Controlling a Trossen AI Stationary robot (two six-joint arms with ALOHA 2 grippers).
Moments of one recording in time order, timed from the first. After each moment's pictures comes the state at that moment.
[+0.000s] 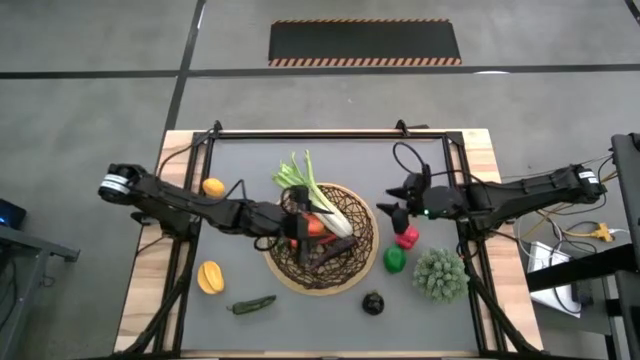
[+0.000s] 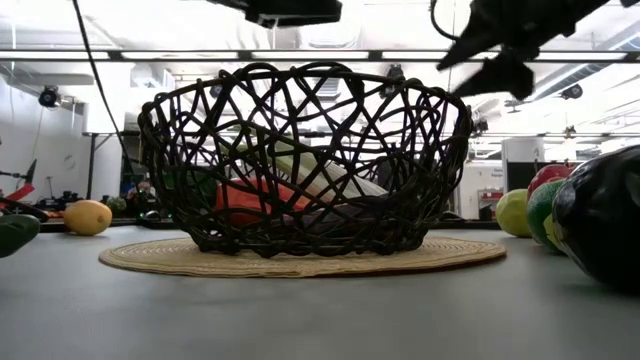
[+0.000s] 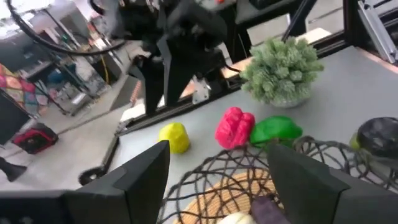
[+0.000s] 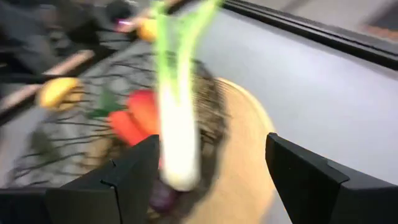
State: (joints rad) left arm -0.21 1.42 0.94 0.27 -0.31 0.36; right arm 0.14 0.93 0.69 -0.33 0.43 0.65
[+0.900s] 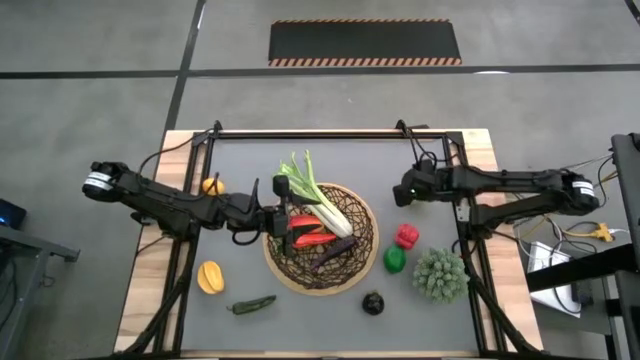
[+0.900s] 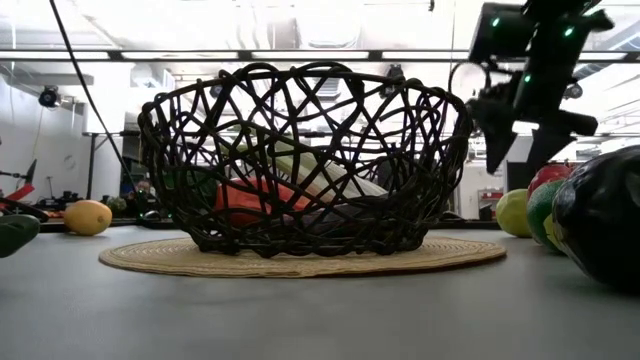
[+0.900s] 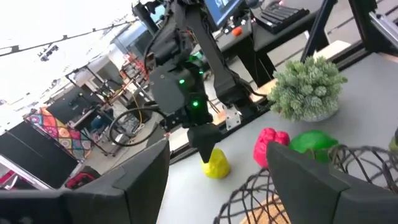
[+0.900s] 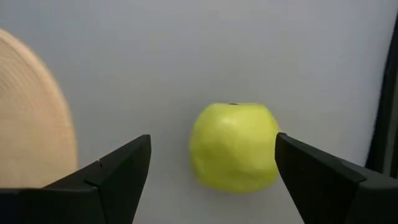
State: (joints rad) left arm -0.21 1.26 0.83 0.38 -0.33 0.59; right arm -0.23 1.12 0.73 -0.89 0.37 0.99
